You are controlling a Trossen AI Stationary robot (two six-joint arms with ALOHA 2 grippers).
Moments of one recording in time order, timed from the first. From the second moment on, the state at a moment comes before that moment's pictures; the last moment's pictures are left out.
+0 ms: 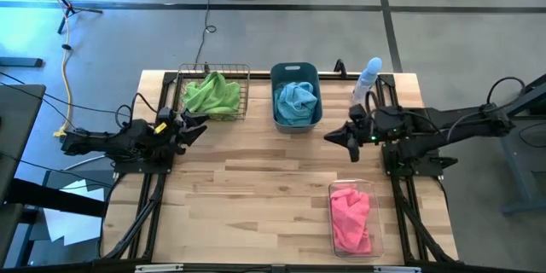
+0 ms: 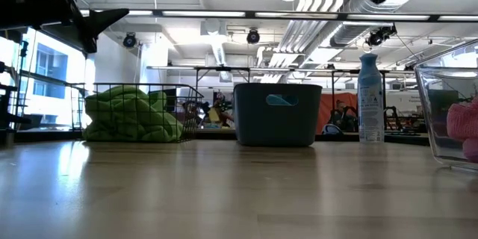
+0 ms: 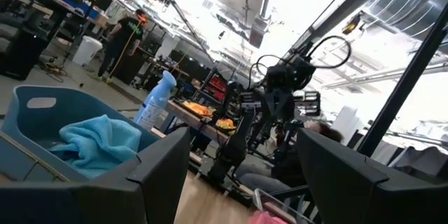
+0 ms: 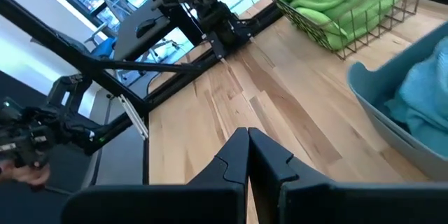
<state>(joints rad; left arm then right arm) -0.05 0.04 0.01 0.36 -0.31 -0.47 0.13 0.89 0.89 -0.36 0.14 0.66</state>
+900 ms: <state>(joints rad) -0.05 0.05 0.01 0.36 -0.35 -0.43 -0.01 0.23 0.21 0.12 -0.08 0.42</state>
